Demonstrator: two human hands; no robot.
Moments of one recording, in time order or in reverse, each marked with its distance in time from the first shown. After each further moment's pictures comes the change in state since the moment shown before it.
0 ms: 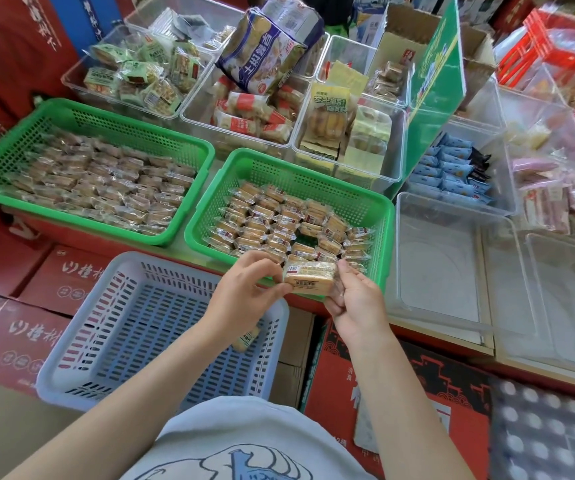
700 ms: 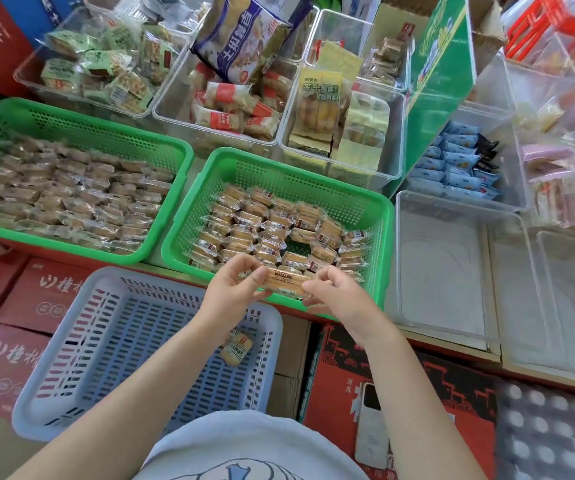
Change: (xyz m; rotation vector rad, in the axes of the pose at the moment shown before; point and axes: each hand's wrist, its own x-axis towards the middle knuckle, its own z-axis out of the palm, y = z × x) left_hand 0.056 -0.017 0.020 -0.634 0.024 -0.529; right_hand 0.070 -0.017 -0.010 -0.813 -0.352 -0.039
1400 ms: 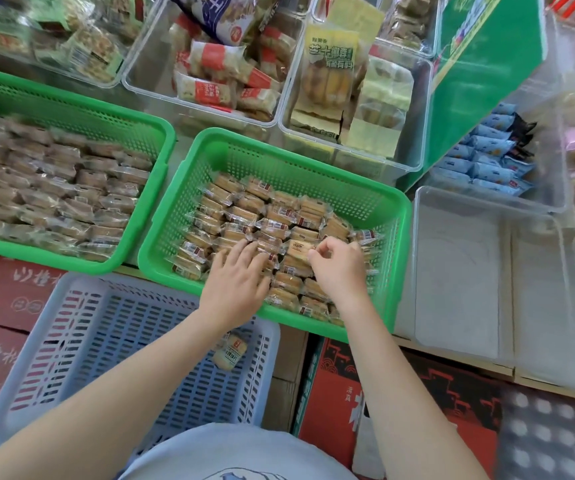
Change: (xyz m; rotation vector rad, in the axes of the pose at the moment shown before) left_hand 0.102 -0.056 -0.002 1.387 -0.151 0.213; right_hand 0.113 -0.005 -0.004 -0.456 0.405 0.035
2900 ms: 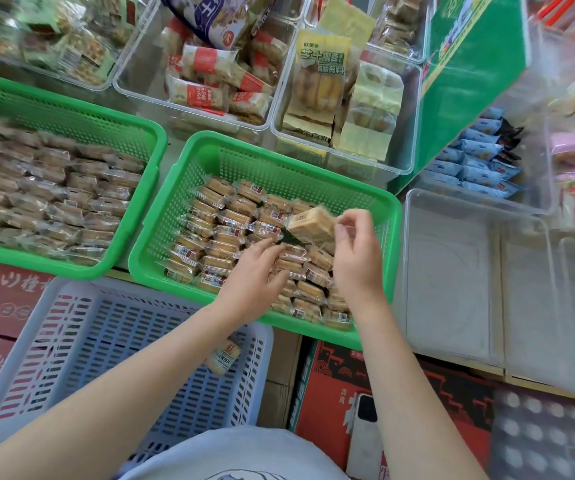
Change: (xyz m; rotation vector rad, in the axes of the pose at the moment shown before) left_hand 0.010 0.035 -0.020 -0.495 -0.038 0.003; right_hand -0.008 -0.006 -0.034 0.280 0.277 -0.393
